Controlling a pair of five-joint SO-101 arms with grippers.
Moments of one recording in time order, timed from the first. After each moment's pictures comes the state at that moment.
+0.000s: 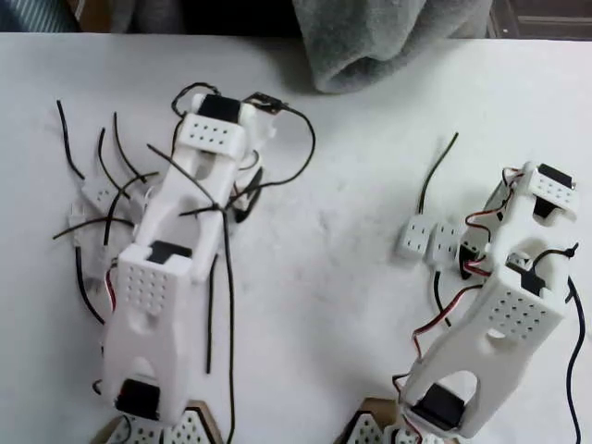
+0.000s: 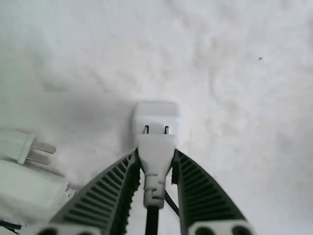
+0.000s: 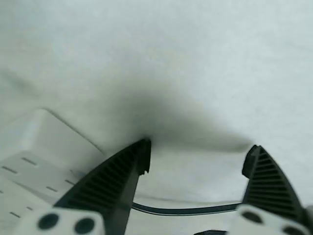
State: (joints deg) left arm 8.6 47.8 -40.1 102.5 -9.8; right arm 27.3 39.5 -11.3 91.1 -12.4
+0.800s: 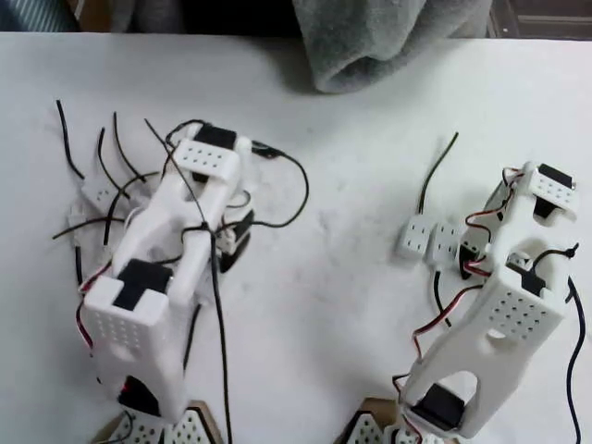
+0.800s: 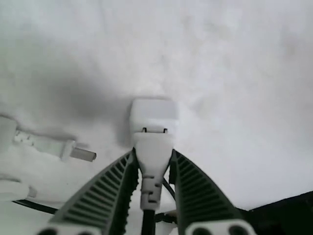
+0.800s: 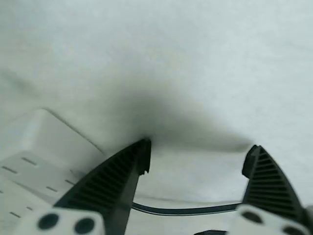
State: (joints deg) left arm 9.9 22.7 -2.9 99.1 -12.4; right arm 27.3 39.5 -11.3 91.1 -12.4
